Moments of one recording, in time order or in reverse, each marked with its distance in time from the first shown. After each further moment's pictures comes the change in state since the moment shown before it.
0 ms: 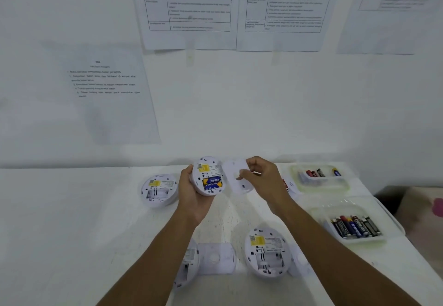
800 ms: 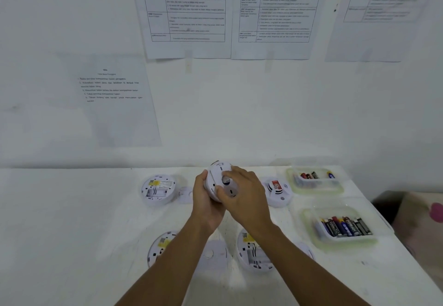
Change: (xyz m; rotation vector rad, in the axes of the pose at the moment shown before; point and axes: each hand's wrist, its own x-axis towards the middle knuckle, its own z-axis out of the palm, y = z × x) left_hand -0.032 -0.039 0.027 0.088 0.021 -0.019; right_hand -0.051 -0.006 0.034 -0.628 0.161 -0.360
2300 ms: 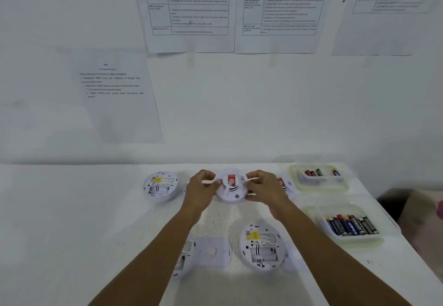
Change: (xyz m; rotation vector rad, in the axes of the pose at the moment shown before) left_hand 0.032 0.022 -0.038 1.066 0.192 0.345; right_hand 0.031 0.065 -0.007 0.631 -0.274 0.668
